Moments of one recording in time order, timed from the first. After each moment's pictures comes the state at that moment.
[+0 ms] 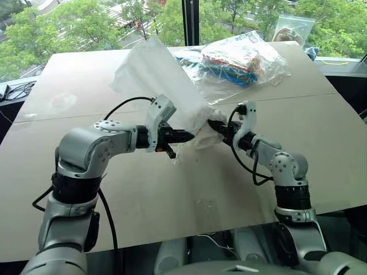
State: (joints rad) left arm -0.63 0.67 -0.01 -0.28 -0.65 1.23 -0.74; right arm -0.53 -0.03 -0.10 -0.07 0.64 0.90 0.28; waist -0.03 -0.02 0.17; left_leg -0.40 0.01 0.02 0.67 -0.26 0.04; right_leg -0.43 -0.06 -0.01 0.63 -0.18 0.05
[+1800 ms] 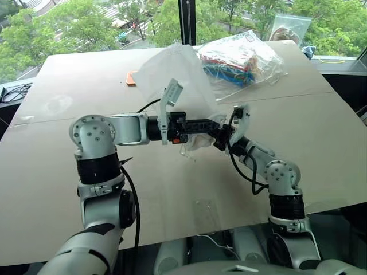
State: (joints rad) left arm -0.79 0.40 0.29 -0.09 -1.12 1.61 -0.50; right arm -0.46 0.09 -0.04 -0.13 0.74 0.85 0.27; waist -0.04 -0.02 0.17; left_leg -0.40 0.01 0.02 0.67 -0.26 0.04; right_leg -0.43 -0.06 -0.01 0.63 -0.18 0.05
